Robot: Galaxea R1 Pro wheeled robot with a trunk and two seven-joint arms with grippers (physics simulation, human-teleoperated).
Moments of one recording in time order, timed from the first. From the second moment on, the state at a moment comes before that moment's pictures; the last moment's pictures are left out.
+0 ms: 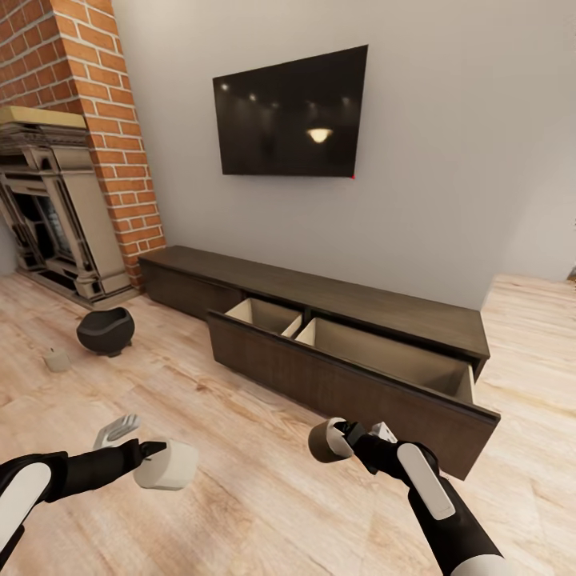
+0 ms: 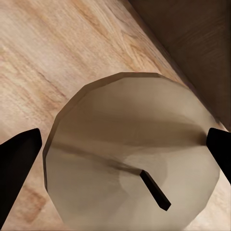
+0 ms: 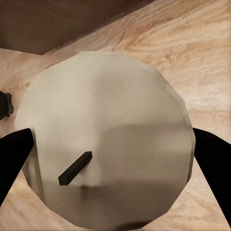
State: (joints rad) left arm -0.21 0.42 0.06 -1.51 1.08 0.99 0.17; right arm -0.44 -0.01 0.08 -1.04 -1.17 0.56 -0.35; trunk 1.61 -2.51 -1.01
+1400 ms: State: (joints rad) left arm -0.21 0.42 0.05 -1.51 1.08 0.99 0.17; right arm -0.44 -0.01 0.02 -1.04 -1.17 0.56 -0.35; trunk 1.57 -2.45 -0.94
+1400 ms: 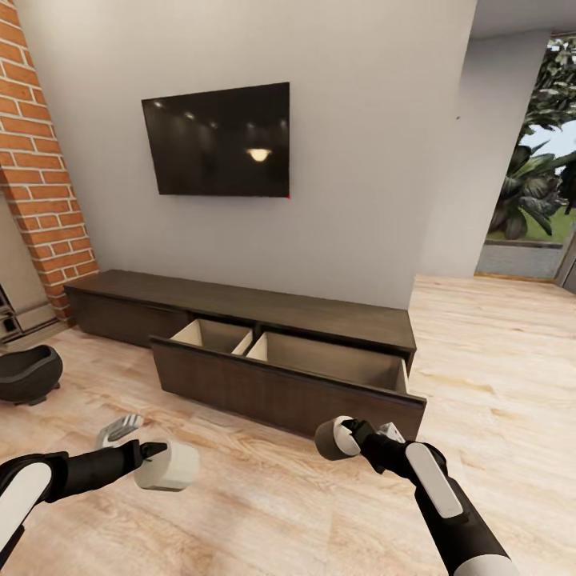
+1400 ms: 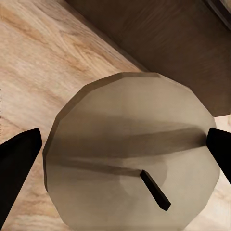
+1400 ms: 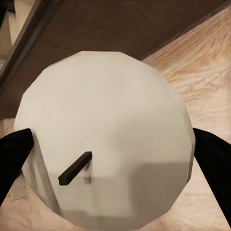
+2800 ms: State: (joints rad) left arm -0.21 0.42 0.04 -1.51 1.09 0.99 0.17; right arm -0.44 -0.01 0.02 -1.04 -1.17 0.56 -0.35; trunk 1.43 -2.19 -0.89
